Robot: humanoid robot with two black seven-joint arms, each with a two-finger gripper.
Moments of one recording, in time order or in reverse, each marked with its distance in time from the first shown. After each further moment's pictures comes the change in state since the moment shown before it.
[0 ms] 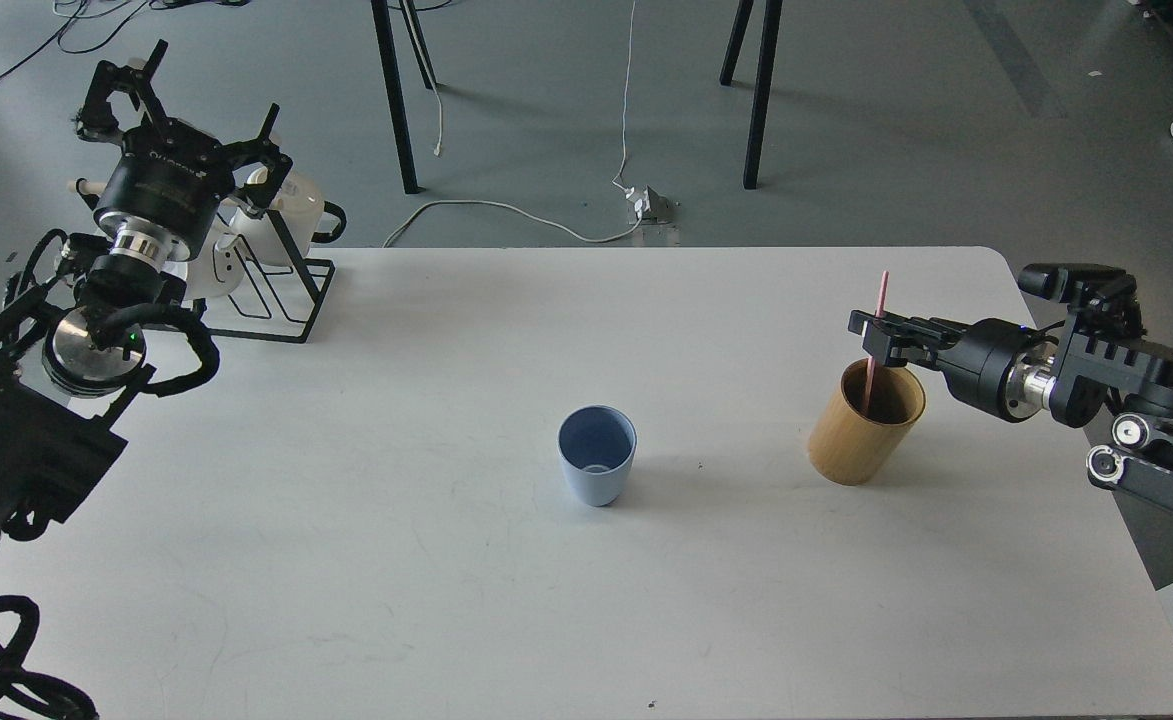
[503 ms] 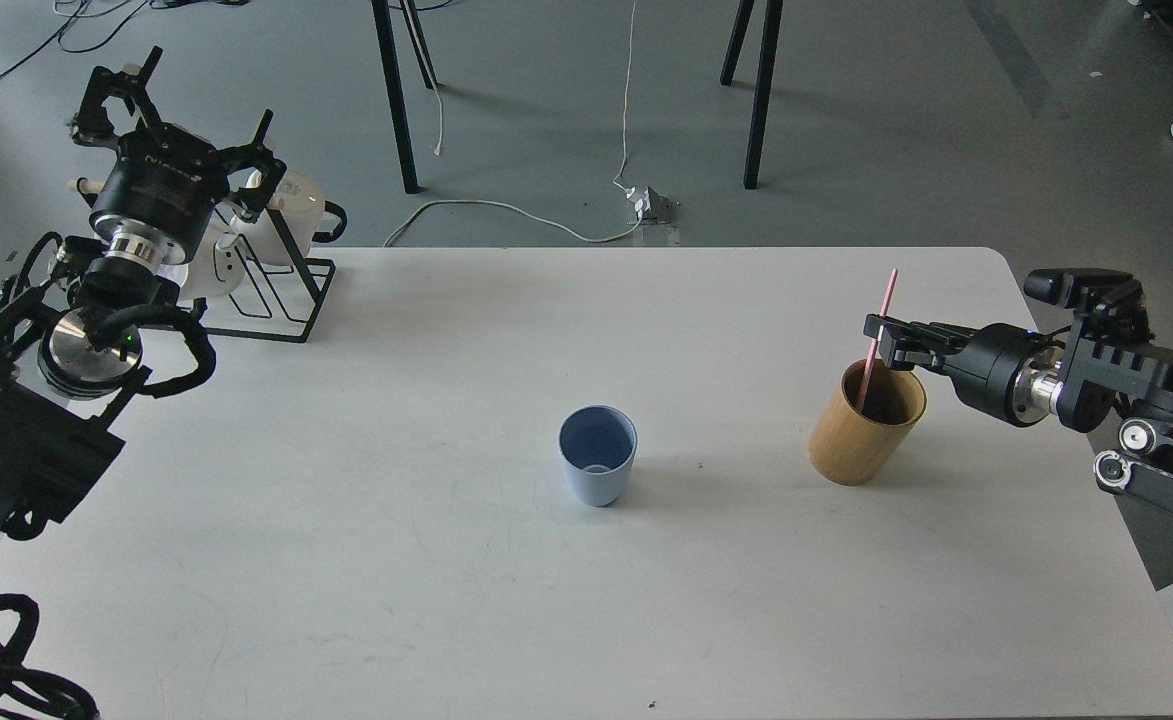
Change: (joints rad) left arm -0.007 0.000 0.003 0.018 0.000 0.000 0.000; right arm -0.006 -0.022 -0.001 0.009 -0.004 0.000 -0.003
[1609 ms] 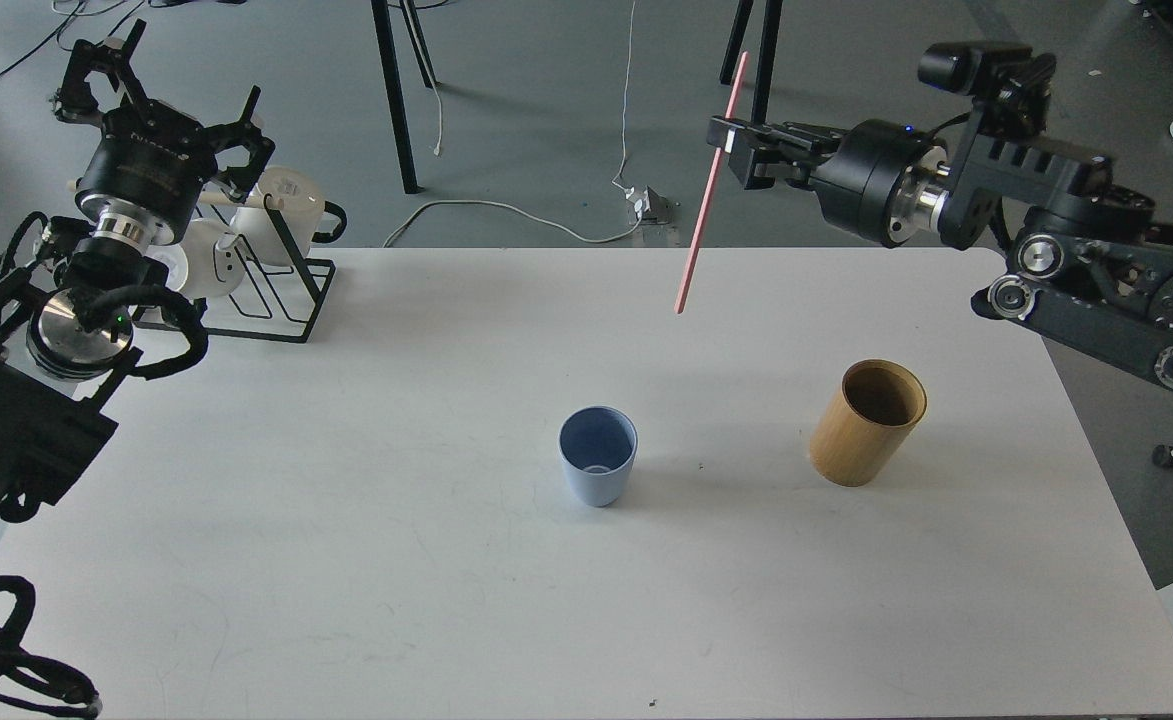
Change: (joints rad) left arm -0.036 0.005 0.002 0.023 0.000 0.000 0.002; right arm 0.364 0.244 0.001 0.050 0.108 0.023 -0.022
